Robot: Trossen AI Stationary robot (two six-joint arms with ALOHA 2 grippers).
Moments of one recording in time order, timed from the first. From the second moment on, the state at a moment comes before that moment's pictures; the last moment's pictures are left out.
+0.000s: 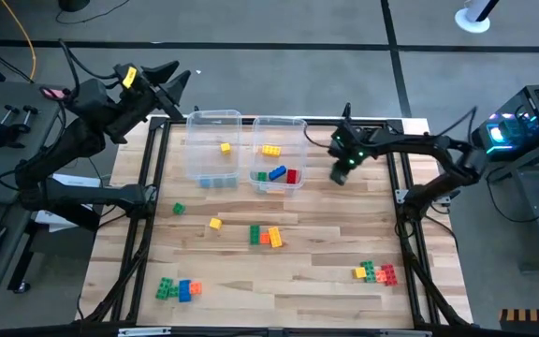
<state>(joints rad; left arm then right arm) 0.39 0.90 1.28 -0.17 -0.39 -0.05 -0.66 1.49 0.77 -0.57 -0.15 -0.11</state>
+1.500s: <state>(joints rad) 0.40 0.91 1.28 -0.23 -0.39 -0.04 -0.44 1.61 0.85 -0.73 0.22 1.05</state>
